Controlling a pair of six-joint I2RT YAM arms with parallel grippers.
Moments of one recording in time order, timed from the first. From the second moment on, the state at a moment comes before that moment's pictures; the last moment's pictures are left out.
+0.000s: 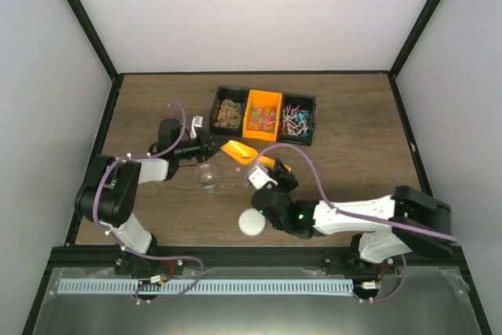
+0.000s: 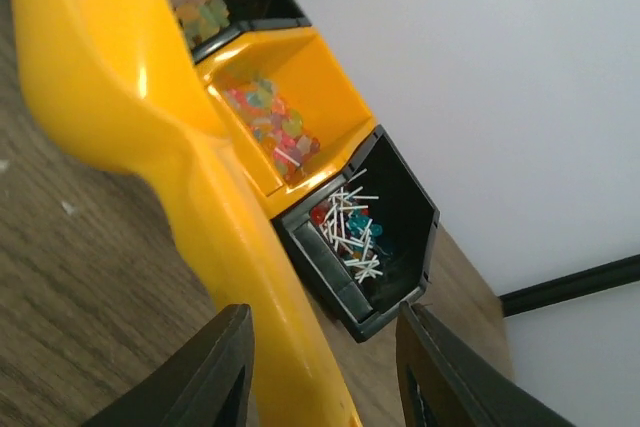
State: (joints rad) left arm -0.24 1.65 0.64 0.60 0.89 -1.18; right arm 1.27 1.40 0.59 0.21 1.12 -0.36
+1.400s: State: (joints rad) left arm -0.24 1.60 0.52 0.98 0.77 -1.37; right arm 0.54 0.92 0.40 0.29 -0.23 1.10
